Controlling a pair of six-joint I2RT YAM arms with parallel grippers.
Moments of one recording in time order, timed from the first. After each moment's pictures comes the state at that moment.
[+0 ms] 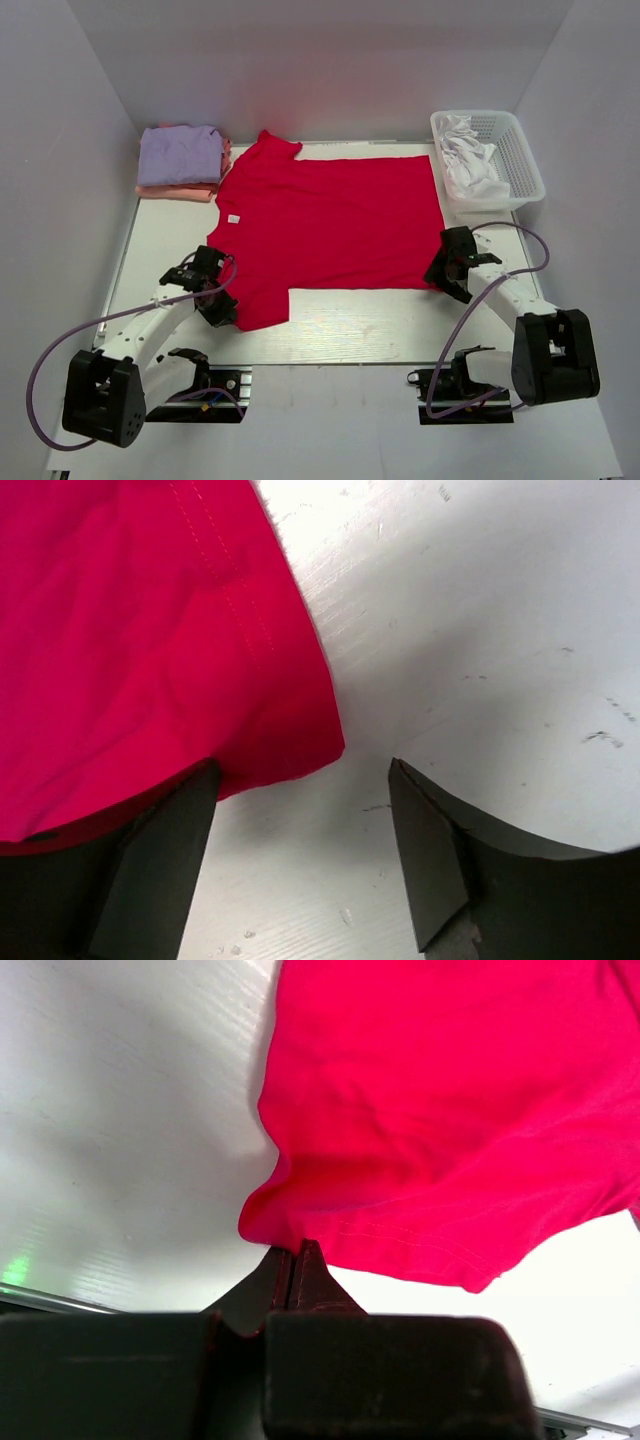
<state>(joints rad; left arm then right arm) -0.26 1.05 0.55 -0.84 -0.01 -0.96 0.18 1.24 0.60 -0.52 0.27 0.65</state>
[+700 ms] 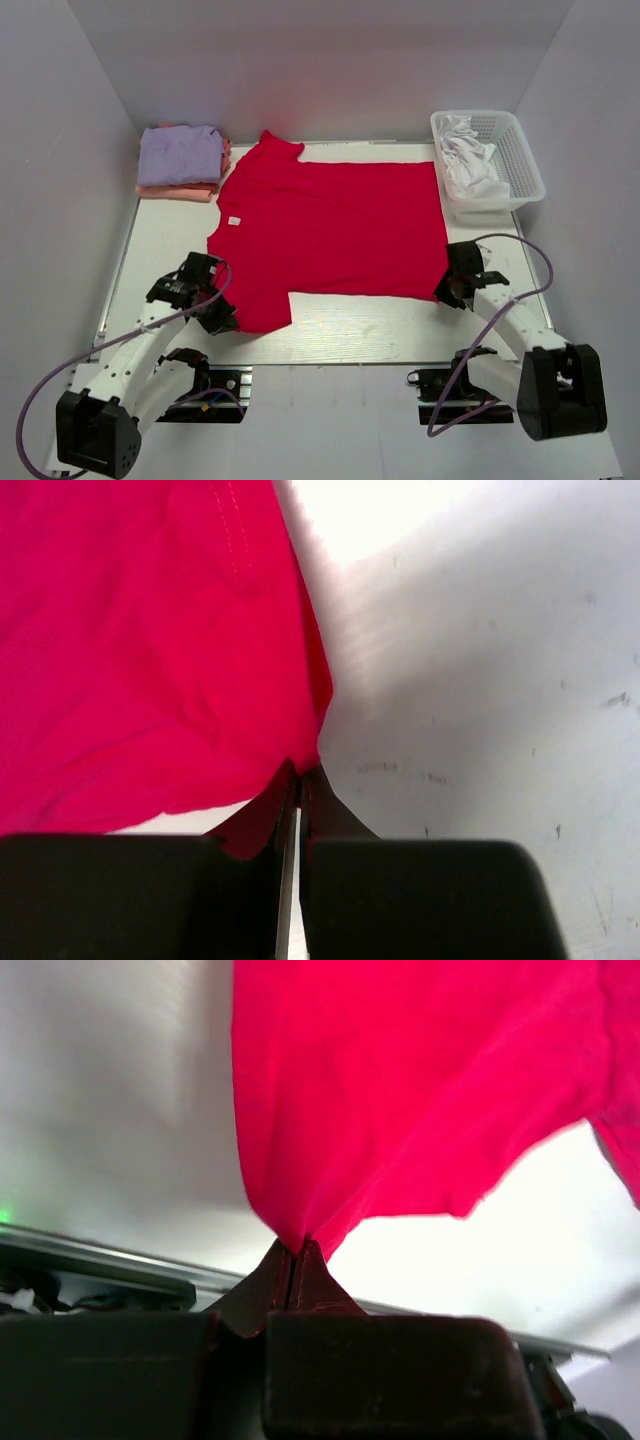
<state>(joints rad) -0.26 0.89 0.57 -0.97 0.09 -0.95 0.17 1.11 0.50 -0.50 0.20 0.63</state>
